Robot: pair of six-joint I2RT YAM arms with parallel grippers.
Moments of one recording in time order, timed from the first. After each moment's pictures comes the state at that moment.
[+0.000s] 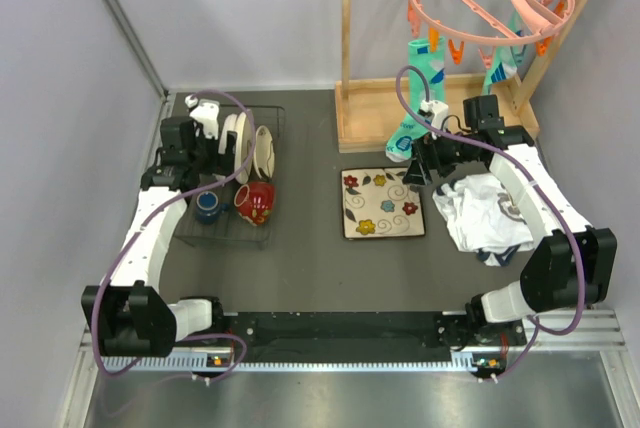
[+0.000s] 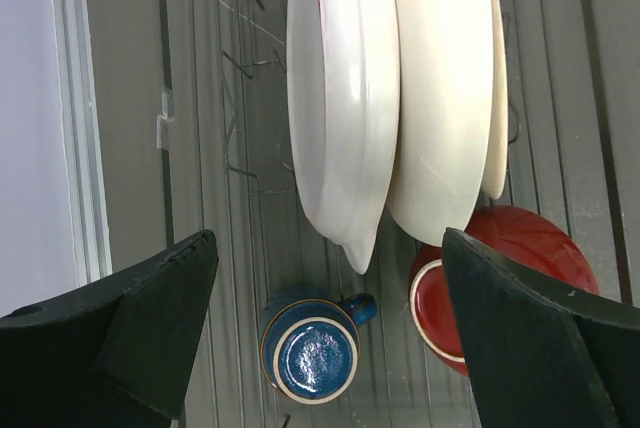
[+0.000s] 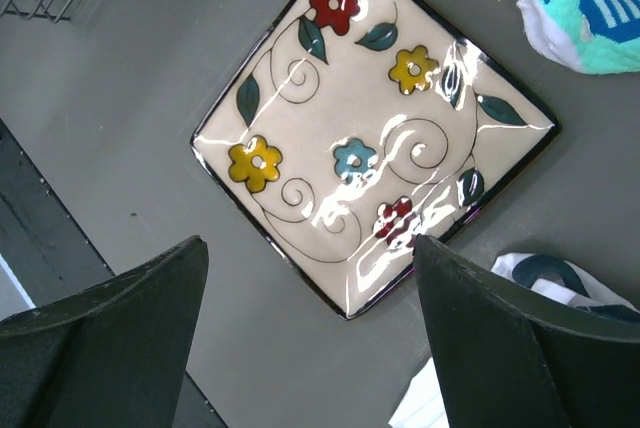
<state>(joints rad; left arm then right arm) -0.01 1.21 1.05 -0.42 0.03 0.16 0.15 1.44 1.27 -0.80 -0.66 -0.31</state>
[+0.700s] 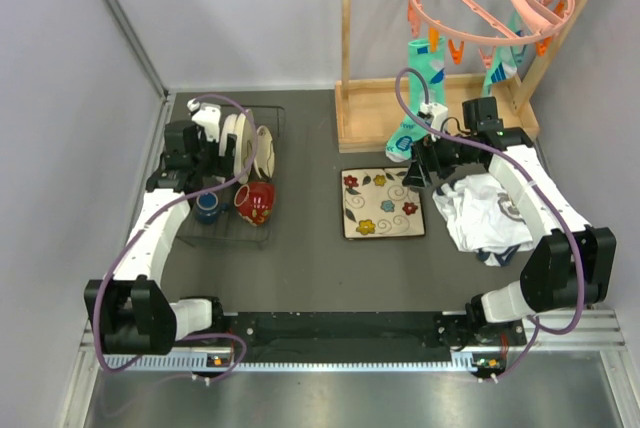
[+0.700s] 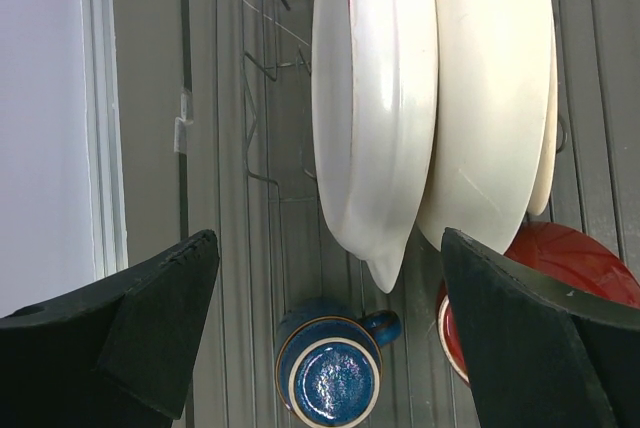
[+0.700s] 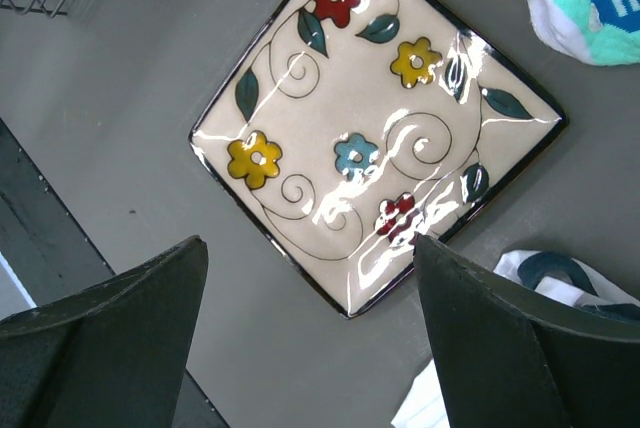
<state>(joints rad) -0.01 1.22 0.98 -0.31 -0.02 0.19 0.15 1.44 1.25 -0.79 -0.66 -0.31</state>
